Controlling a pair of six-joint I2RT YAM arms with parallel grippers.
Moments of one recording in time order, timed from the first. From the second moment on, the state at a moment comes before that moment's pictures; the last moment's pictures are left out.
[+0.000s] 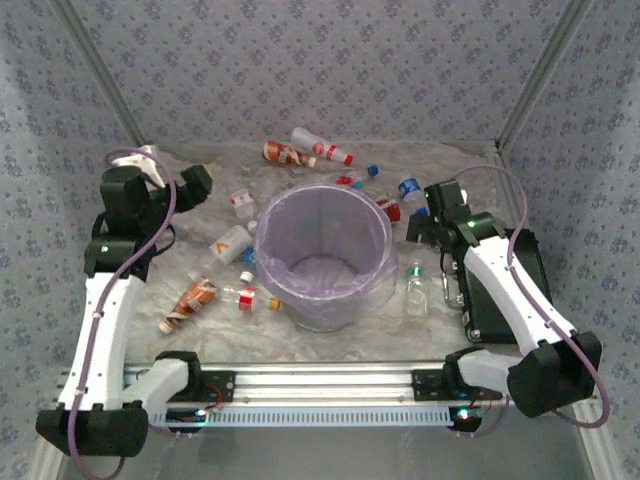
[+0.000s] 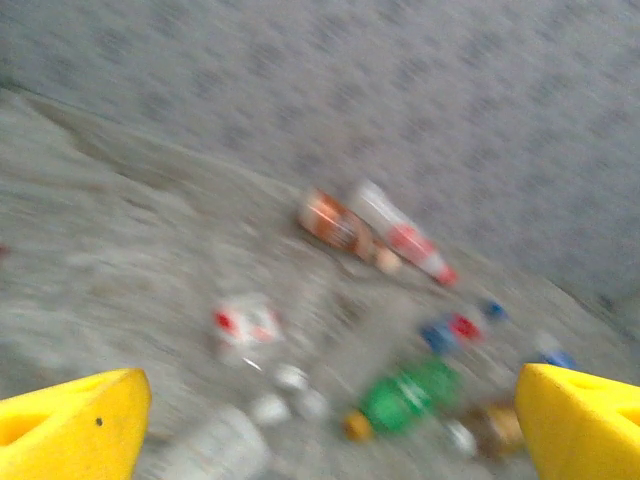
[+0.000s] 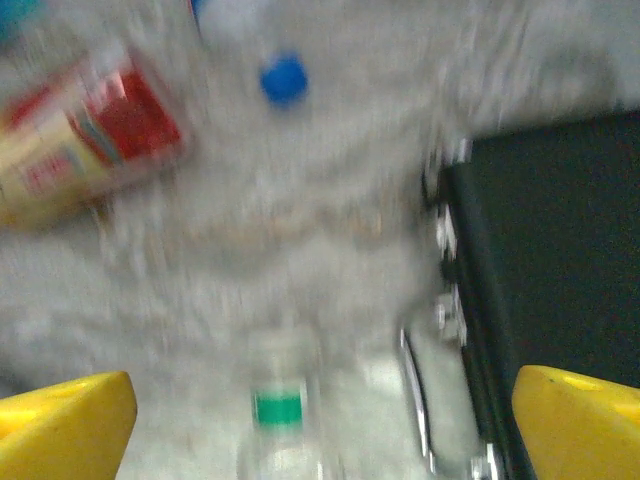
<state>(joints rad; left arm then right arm) -0.08 0.99 1.20 -0.59 0.17 -0.47 0.29 1.21 1.10 -0.96 0.28 0.44</state>
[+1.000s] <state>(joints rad) -0.44 1.18 1.22 -0.83 0.32 -0.54 0.30 1.54 0.88 -0.88 -0.02 0.48</state>
